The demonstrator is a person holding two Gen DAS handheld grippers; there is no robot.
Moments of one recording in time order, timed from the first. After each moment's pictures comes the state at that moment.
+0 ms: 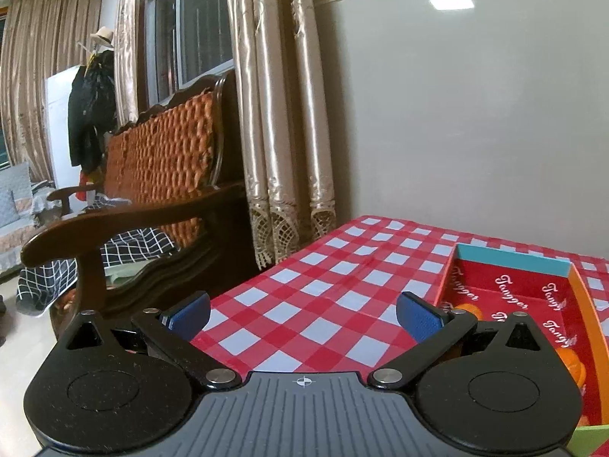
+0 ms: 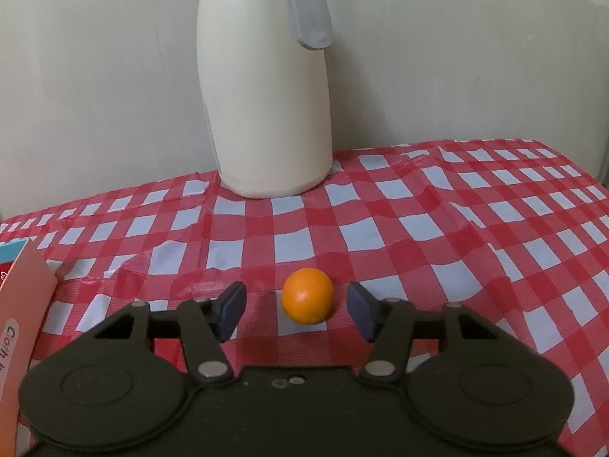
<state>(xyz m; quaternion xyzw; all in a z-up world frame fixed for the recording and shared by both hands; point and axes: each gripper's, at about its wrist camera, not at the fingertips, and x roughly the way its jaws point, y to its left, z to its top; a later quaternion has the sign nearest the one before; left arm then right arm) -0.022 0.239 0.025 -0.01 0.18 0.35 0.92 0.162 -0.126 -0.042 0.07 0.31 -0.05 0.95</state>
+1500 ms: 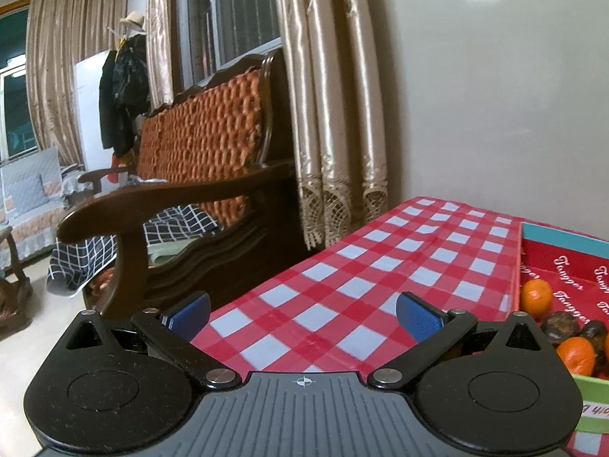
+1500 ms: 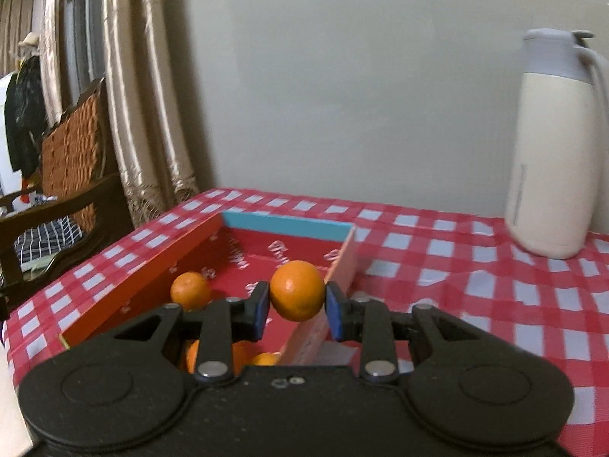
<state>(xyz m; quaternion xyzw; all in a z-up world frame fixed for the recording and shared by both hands) -0.058 0.283 0.012 -0.02 0.20 0.40 0.89 0.103 0.026 -0.005 0.00 0.23 0.27 0.94</state>
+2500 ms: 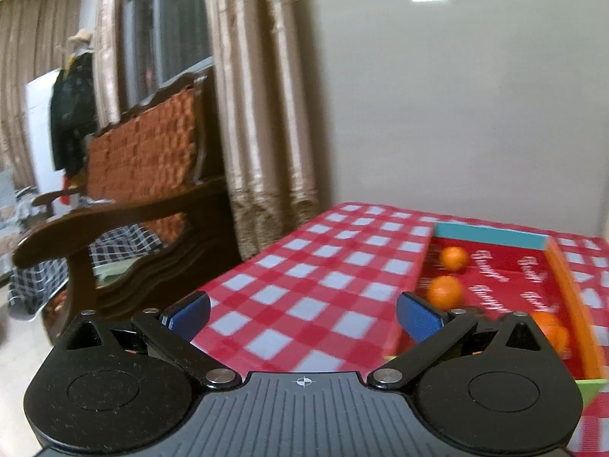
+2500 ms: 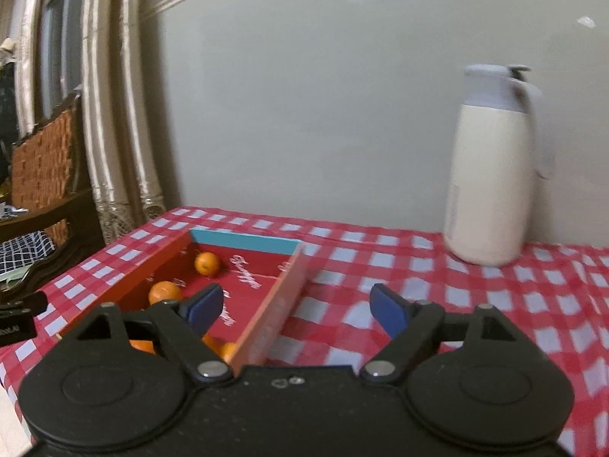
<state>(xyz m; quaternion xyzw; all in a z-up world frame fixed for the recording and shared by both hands) -0.039 0.217 0.021 0.00 0.20 0.31 0.93 0.062 -0.011 0.018 0.00 0.21 0.19 0.96</state>
